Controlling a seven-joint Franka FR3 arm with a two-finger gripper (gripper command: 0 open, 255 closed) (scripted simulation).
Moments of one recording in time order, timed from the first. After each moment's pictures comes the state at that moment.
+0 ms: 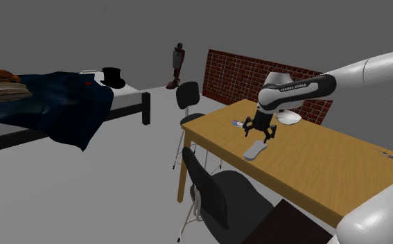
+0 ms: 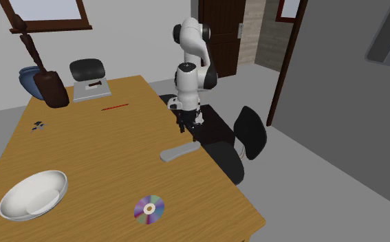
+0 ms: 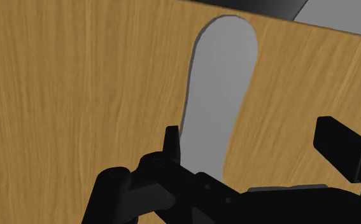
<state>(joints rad) -0.30 -0.14 -0.07 -2.25 -0.01 2.13 0.80</state>
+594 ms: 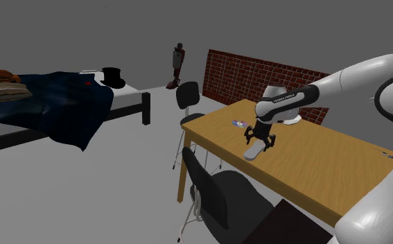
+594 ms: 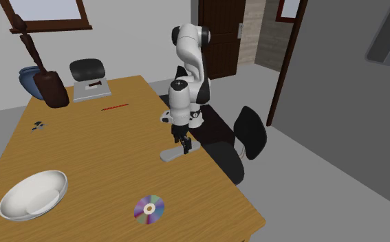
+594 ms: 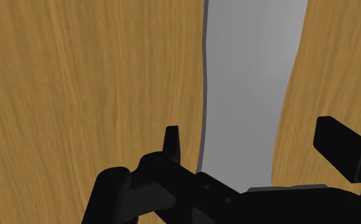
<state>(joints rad) -0.34 0.00 -0.10 -2.26 -0.02 2.25 0.90</state>
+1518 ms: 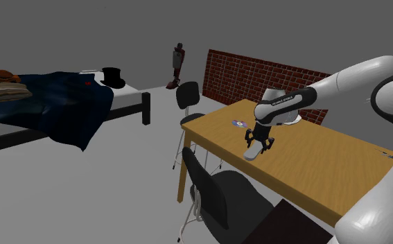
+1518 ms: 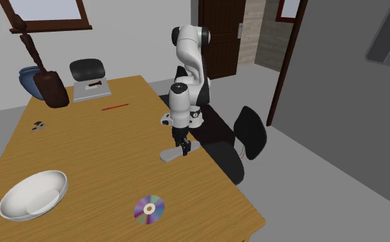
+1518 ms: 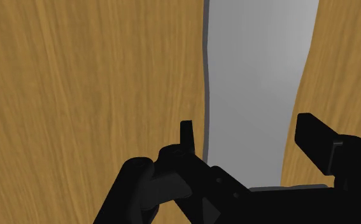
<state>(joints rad) -0.34 0.02 -0.10 -2.27 -0.02 2.28 0.90</state>
